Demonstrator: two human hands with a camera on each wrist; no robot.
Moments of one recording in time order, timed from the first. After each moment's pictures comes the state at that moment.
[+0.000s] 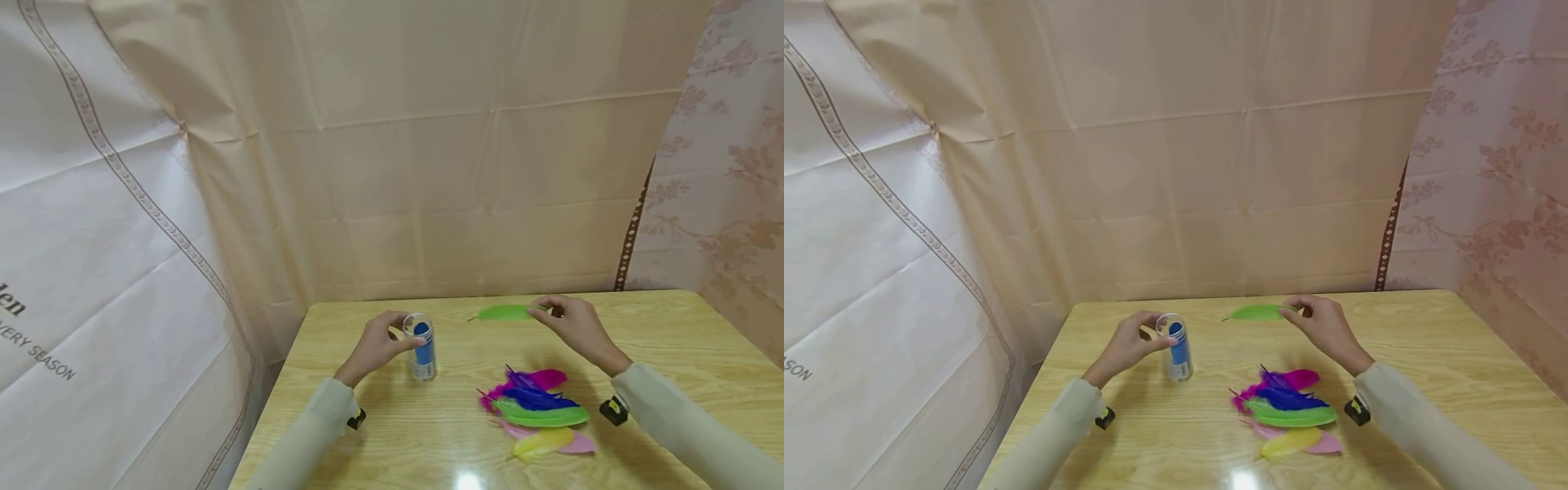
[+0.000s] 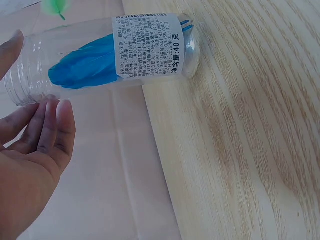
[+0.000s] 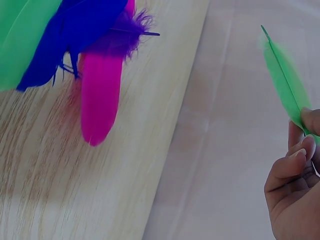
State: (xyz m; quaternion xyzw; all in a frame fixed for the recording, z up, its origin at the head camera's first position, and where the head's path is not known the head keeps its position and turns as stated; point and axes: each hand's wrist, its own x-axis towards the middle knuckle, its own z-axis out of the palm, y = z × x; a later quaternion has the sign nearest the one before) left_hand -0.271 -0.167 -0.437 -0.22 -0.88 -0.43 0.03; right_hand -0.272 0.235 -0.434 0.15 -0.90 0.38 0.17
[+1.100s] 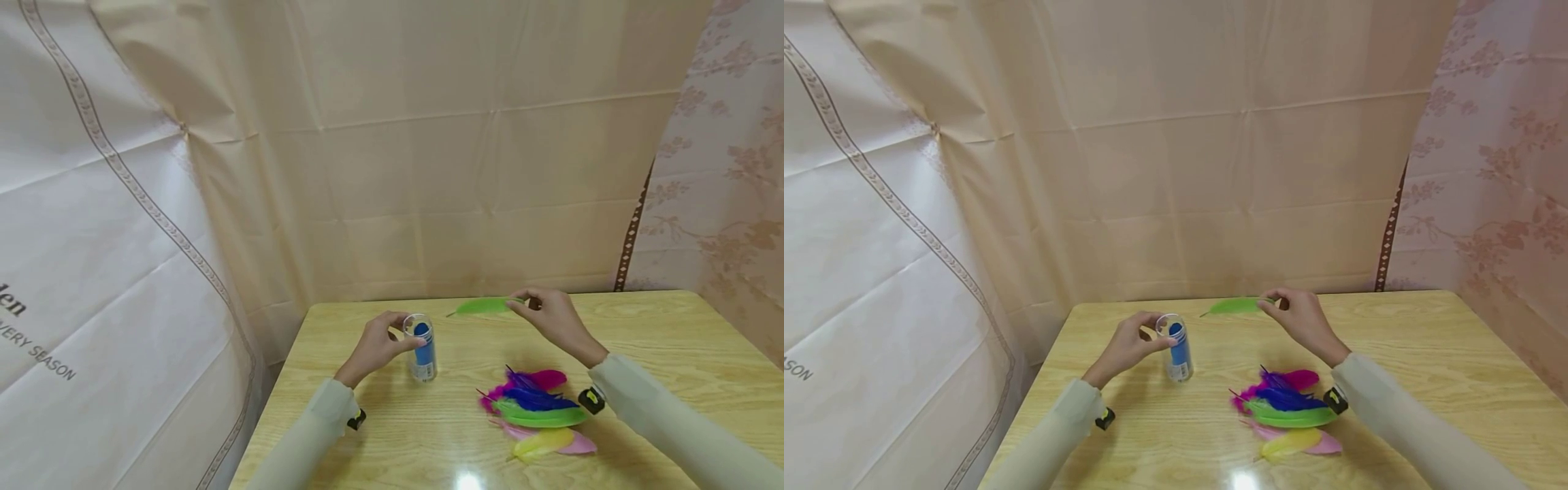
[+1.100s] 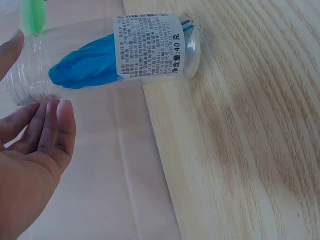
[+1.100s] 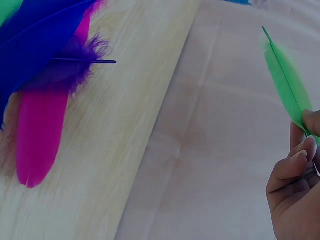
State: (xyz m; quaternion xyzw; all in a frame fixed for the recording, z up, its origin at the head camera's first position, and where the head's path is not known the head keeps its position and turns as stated) left_hand -0.274 -0.166 -0.439 -0.22 -0.88 -0.42 0.03; right_hand -0.279 0.201 -0.415 0.19 -0.88 0.39 0.17
